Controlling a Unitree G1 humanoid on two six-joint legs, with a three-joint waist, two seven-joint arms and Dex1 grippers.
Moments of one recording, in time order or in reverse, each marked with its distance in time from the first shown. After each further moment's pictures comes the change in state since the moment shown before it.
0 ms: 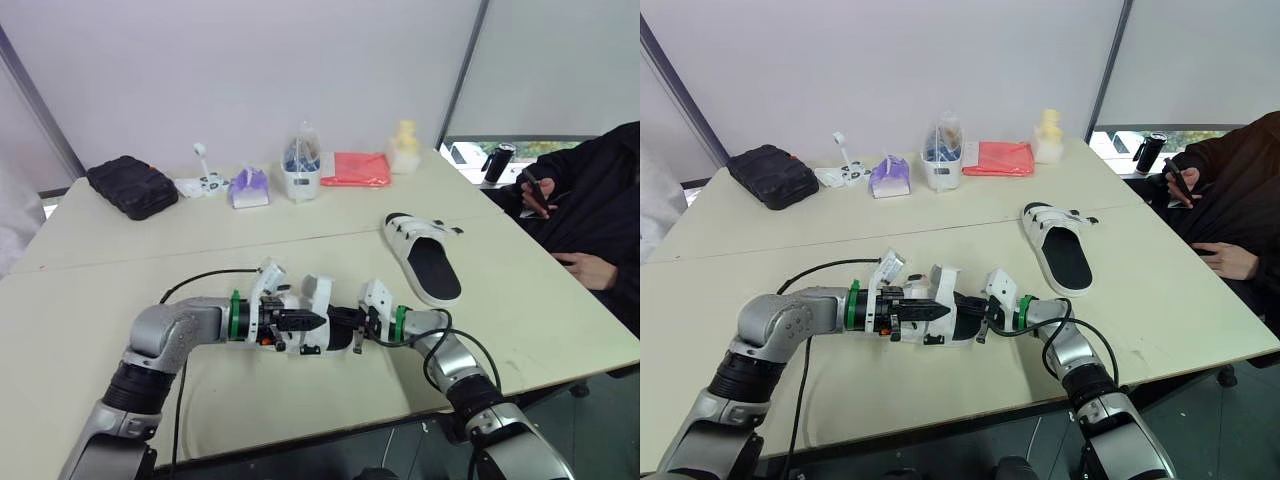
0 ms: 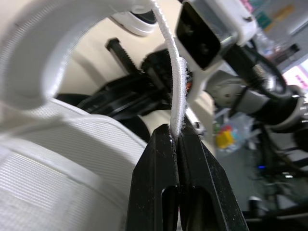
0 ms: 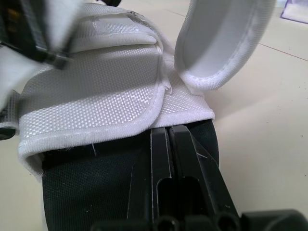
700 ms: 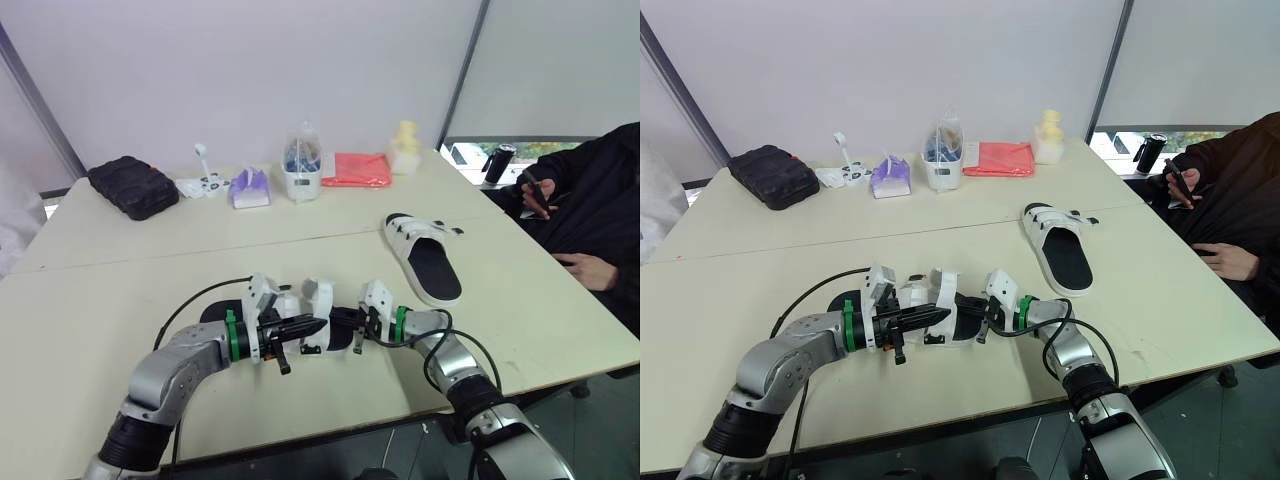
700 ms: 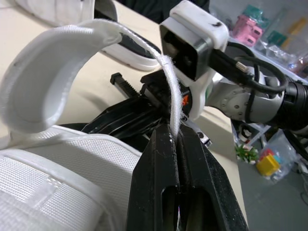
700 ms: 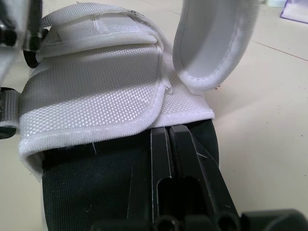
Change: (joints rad) left arm 0.265 -0.051 0.019 -0.160 0.086 -0.384 0.026; right arm 0.002 -0.001 0.000 0.000 0.000 0.000 -0.002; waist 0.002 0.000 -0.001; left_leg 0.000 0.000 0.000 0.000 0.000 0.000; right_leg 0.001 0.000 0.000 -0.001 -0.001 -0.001
